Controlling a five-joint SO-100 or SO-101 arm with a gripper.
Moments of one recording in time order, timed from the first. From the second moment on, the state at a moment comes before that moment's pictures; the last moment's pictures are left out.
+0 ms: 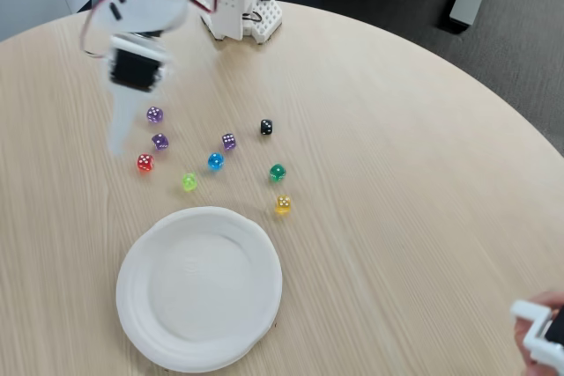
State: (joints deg) arm 25.2 117.1 131.9 27.8 68.5
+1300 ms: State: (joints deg) arm 44.5 117.1 131.9 55.7 51.3
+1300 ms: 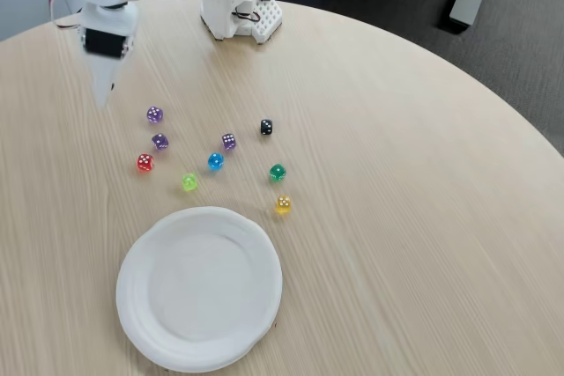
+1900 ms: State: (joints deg) arm 50.1 112.7 131.9 65.5 47.5
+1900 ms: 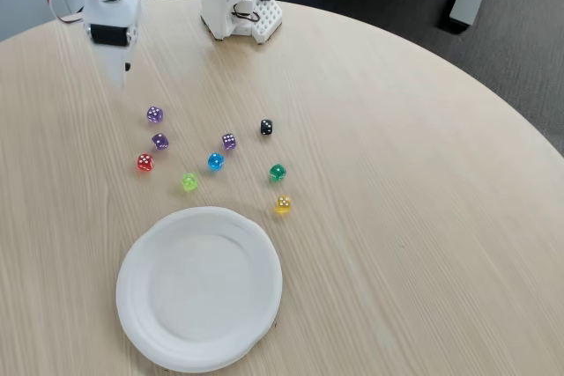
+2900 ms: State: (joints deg) arm 42.7 108.1 131.9 65.5 54.8
